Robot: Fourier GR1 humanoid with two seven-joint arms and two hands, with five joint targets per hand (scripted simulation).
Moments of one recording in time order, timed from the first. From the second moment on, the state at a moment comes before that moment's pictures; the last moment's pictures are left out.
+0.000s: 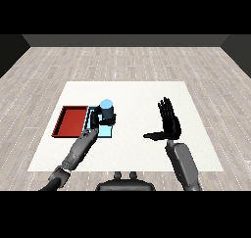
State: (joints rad) left arm -0.55 0.17 -0.33 -0.95 0.27 0.56 -0.40; right arm -0.19 -0.18 0.17 -1.74 -0.32 -0.13 -0.19
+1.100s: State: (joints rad) left arm -0.82 0.18 -0.18 -0.15 0.18 0.50 -0.29; right arm -0.18 -0.15 0.06 -1.58 -0.38 -0.07 -0.28
